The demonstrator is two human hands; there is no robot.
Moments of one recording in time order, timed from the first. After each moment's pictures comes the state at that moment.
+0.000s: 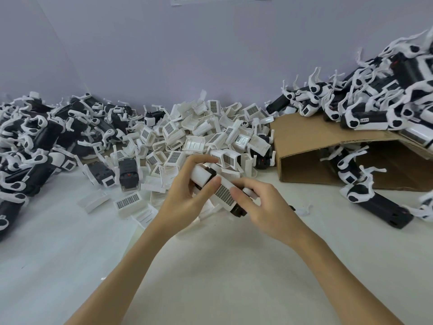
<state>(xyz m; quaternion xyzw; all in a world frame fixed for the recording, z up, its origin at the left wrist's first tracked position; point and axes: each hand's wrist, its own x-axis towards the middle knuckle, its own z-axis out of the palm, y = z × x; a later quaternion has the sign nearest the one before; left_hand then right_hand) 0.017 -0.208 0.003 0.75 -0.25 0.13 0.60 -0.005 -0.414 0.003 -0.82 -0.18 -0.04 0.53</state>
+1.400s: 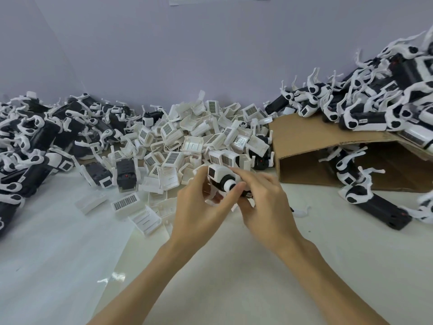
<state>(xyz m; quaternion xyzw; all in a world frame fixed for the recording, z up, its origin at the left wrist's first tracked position) -0.006 -0.252 0.000 0.79 -0.14 0.24 0.55 0.000 -0.408 -0.014 -0.86 -0.19 -0.34 0.32</state>
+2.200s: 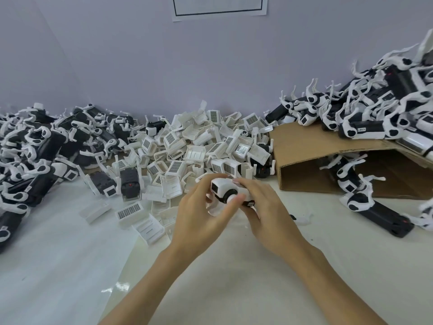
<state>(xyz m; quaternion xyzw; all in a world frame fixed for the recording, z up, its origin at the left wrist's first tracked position) -0.006 -0.243 0.002 0.80 -0.17 0.22 0.53 0.005 -0.420 -0.017 -0.88 -0.22 -0.23 0.35</state>
